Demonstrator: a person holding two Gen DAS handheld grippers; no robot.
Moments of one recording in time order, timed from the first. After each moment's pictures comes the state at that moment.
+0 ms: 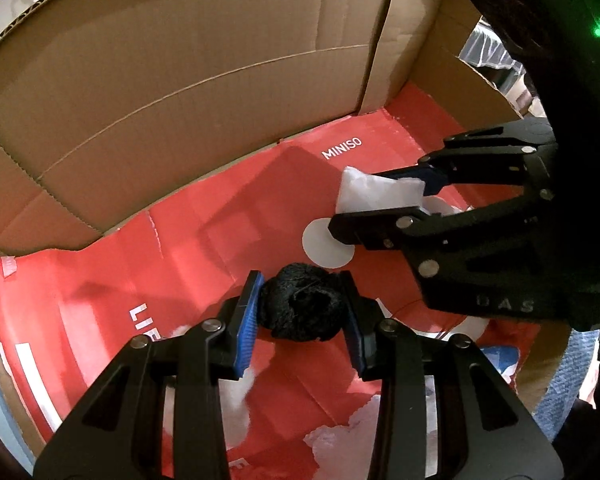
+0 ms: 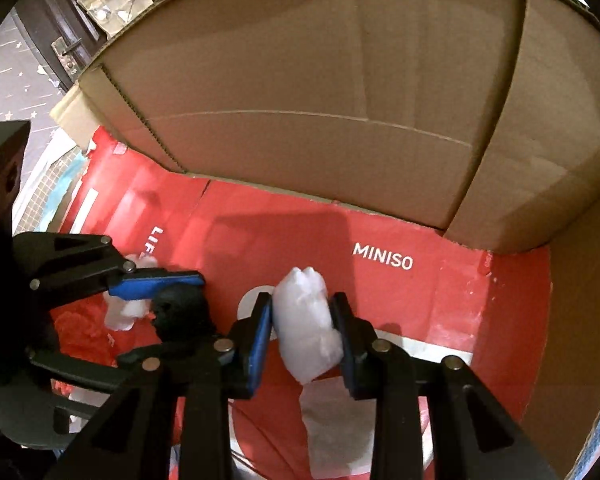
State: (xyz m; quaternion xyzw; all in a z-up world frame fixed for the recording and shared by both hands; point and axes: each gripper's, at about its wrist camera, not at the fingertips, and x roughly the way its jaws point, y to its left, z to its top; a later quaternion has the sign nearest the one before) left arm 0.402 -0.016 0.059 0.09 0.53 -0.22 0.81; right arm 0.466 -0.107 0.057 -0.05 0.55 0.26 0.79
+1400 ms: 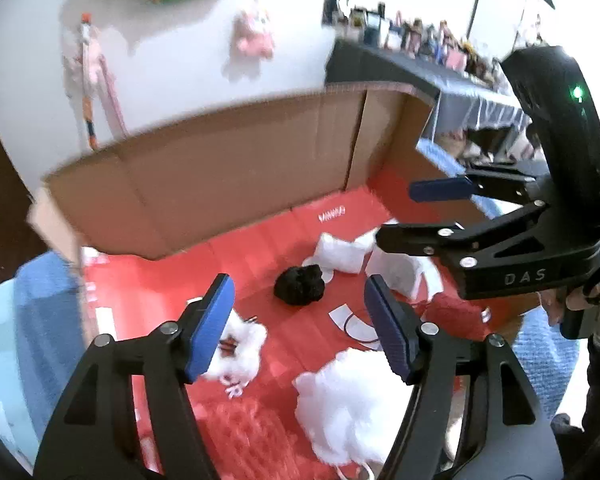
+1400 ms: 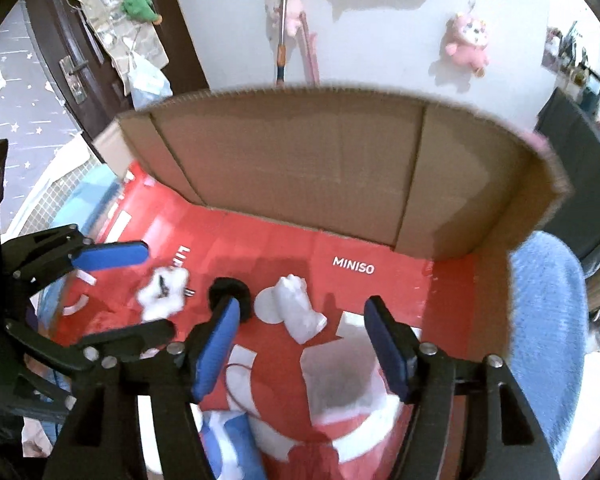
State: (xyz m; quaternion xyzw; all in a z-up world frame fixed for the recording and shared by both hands) left arm 0.328 0.018 0.154 0.05 0.41 -0.19 0.89; right arm 0.428 -0.129 0.126 -0.05 0.49 0.23 0.84
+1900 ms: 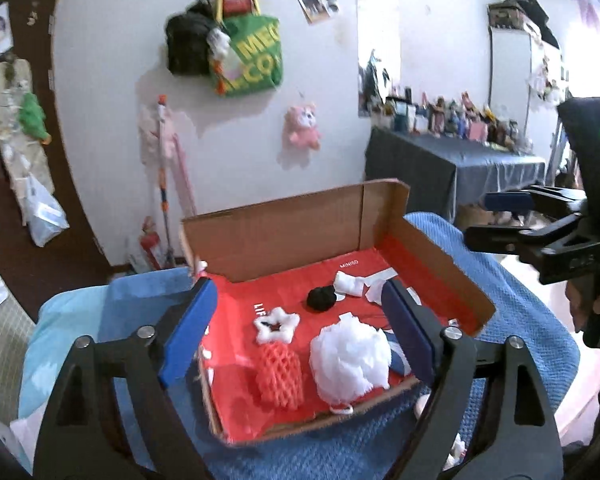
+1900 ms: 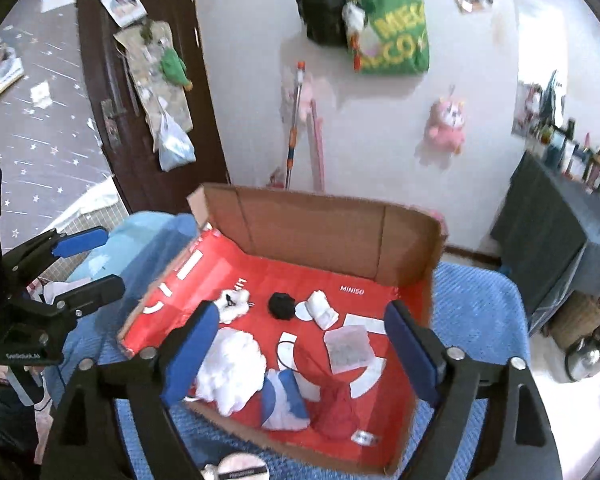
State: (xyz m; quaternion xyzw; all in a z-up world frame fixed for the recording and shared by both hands) left arm 0.180 0.040 0.230 0.04 0.26 -0.10 0.96; right arm 0.299 -0.156 0.227 -0.04 0.35 0.23 0.91
